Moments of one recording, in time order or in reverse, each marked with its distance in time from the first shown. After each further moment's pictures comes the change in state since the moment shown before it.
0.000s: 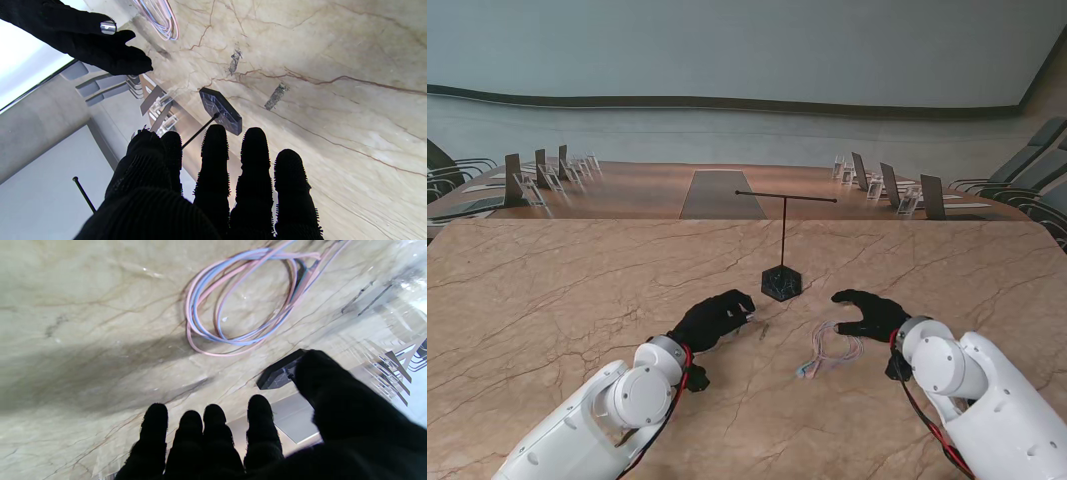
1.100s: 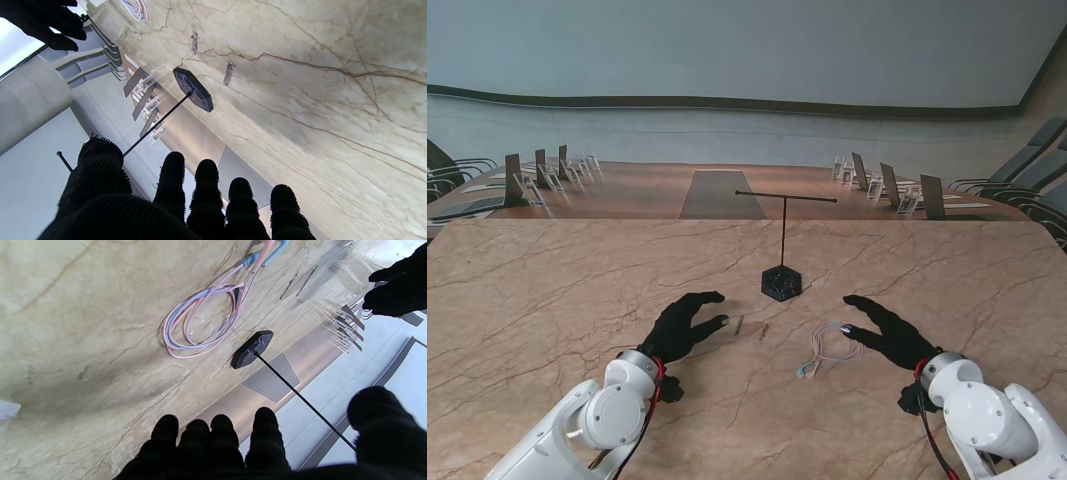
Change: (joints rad) left arm 0.144 0.022 -0.141 -0.070 0.068 -0.026 0.025; right arm -0.293 -0.026 0.205 -0.212 0.176 -0.078 -0.080; left_hand -0.356 0.001 0.002 0.000 -0.117 0.065 -0.331 -0.187 -0.286 -0.111 -0.287 -0.353 -0.325 -0.231 -0.580 -0.402 -0.085 -0.133 -0.917 -0.234; right_hand -0.317 0.174 -0.230 -0.001 0.020 -0.056 -0.471 0.384 -0.010 -0.092 -0.182 -0.061 -0.009 -0.091 -0.094 -0.194 0.053 -0.127 -0.343 -0.053
